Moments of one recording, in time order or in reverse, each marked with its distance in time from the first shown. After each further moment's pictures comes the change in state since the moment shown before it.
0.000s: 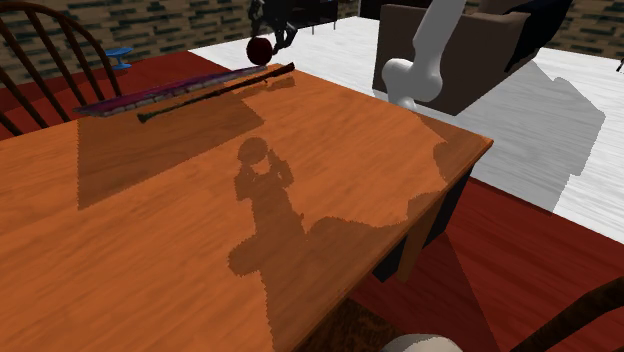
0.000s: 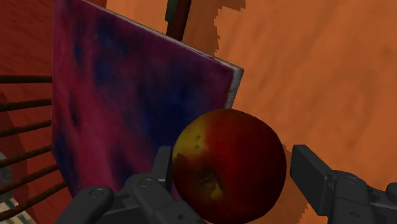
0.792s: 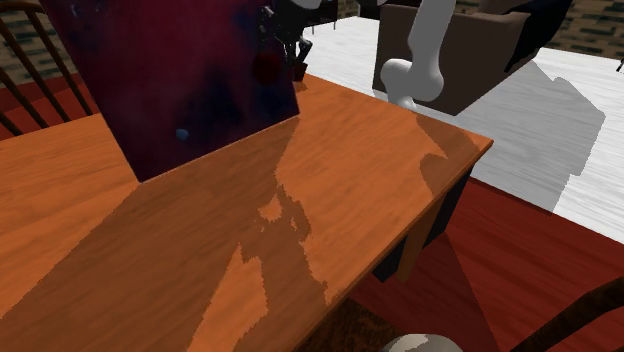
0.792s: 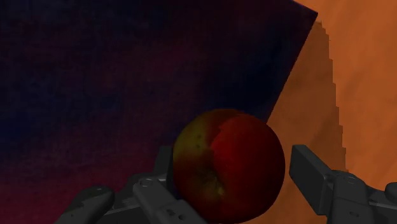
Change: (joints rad) arm 0.090 0.162 0.216 0.185 -0.003 -0.155 0.261
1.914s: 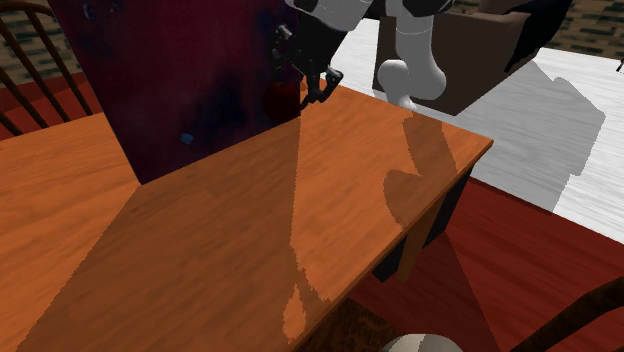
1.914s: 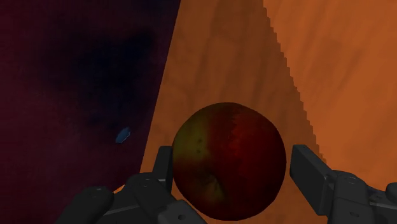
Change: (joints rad) arm 0.243 0.521 0.202 0.654 -0.168 -0.358 0.294
